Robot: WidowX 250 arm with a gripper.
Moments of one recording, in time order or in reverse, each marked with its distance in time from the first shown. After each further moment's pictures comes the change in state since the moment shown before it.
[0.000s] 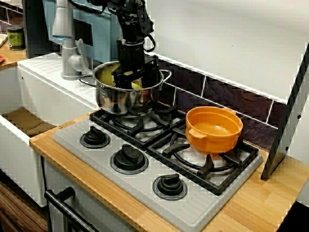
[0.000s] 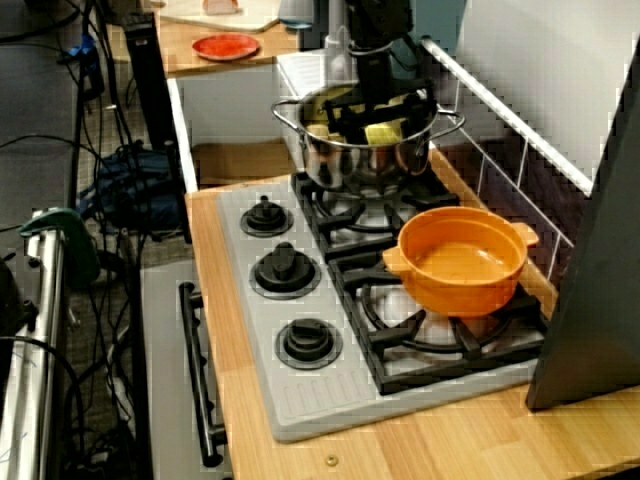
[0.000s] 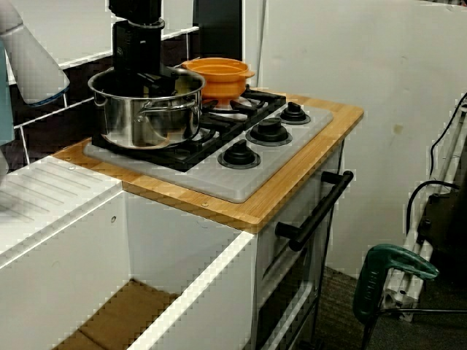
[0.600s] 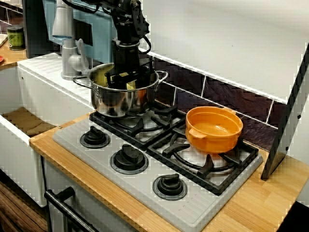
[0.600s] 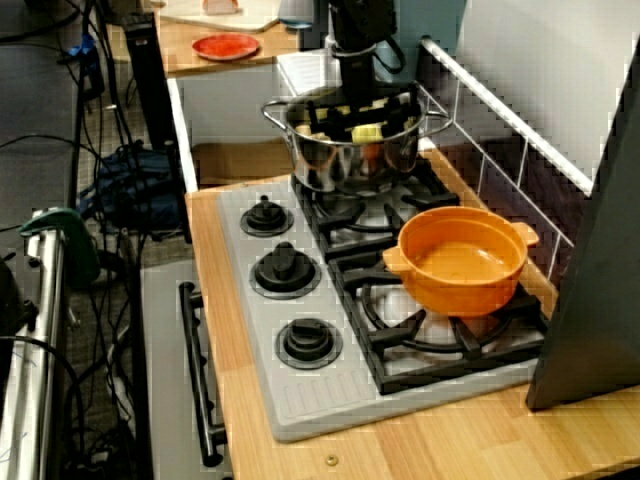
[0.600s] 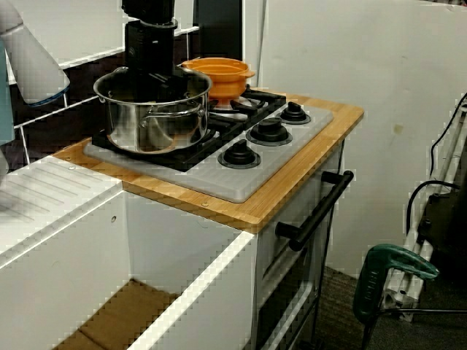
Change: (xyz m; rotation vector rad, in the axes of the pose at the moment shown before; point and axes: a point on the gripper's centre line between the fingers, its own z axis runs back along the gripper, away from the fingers) arm -0.005 0.014 0.007 0.005 -0.009 -0.047
